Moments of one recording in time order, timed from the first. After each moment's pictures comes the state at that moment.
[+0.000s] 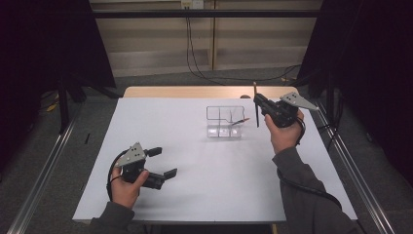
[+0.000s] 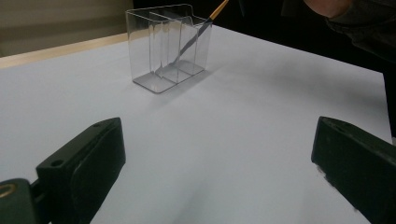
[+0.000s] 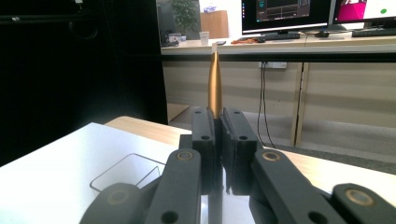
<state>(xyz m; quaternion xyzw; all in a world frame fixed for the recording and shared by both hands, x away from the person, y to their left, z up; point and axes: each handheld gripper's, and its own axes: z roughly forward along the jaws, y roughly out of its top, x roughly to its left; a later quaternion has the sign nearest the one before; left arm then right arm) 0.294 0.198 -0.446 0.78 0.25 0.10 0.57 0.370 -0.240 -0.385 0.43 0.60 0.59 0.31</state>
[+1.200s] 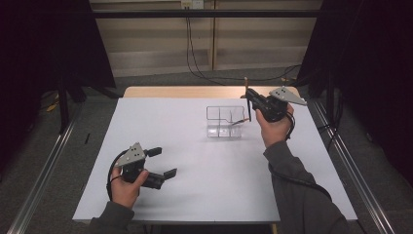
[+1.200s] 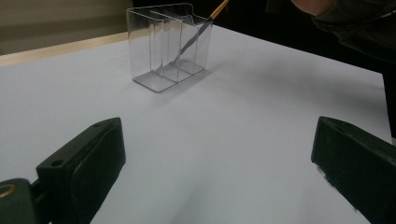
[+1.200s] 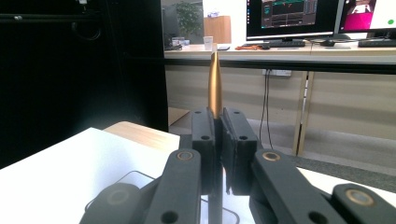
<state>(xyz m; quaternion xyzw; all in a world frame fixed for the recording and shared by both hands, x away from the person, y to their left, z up) 0.294 0.199 -0.448 0.78 0.25 0.09 0.57 0.390 -0.219 -0.384 0.42 0.61 0.59 0.32</state>
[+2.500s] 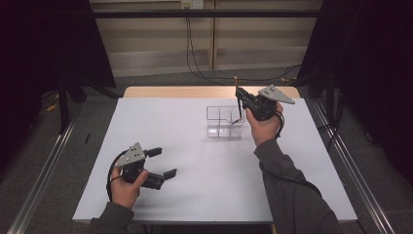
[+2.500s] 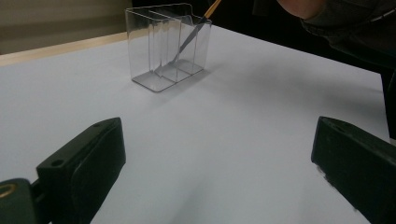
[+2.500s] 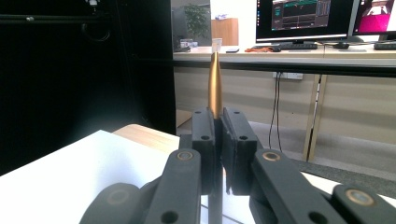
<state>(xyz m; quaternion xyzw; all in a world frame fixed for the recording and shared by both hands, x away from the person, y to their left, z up) 0.293 0.200 -0.448 0.78 0.25 0.10 0.57 0.399 -0.193 -0.387 0.41 0.61 0.60 0.32</state>
